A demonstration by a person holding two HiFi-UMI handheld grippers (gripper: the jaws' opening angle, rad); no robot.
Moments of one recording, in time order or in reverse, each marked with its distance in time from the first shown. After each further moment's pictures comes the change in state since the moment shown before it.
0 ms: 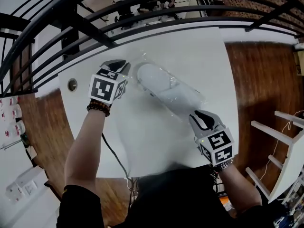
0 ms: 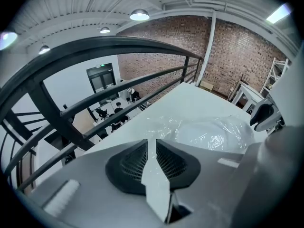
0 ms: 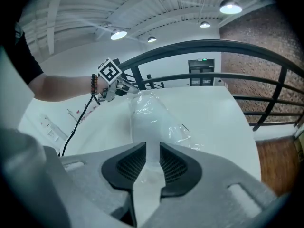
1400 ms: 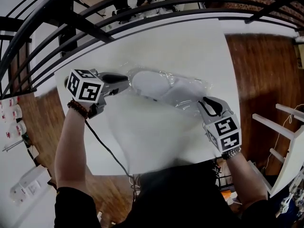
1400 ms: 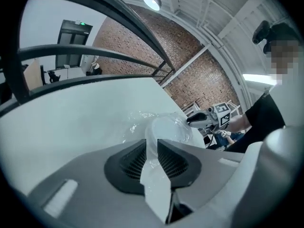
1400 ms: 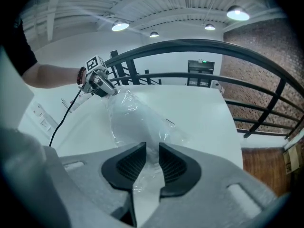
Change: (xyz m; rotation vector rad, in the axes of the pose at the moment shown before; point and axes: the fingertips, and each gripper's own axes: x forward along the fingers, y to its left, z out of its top) left arm -0.030 -0.060 -0.048 -0.190 0.099 -0.653; right arm 0.006 -0.045 -0.001 -0.076 0.048 -0.082
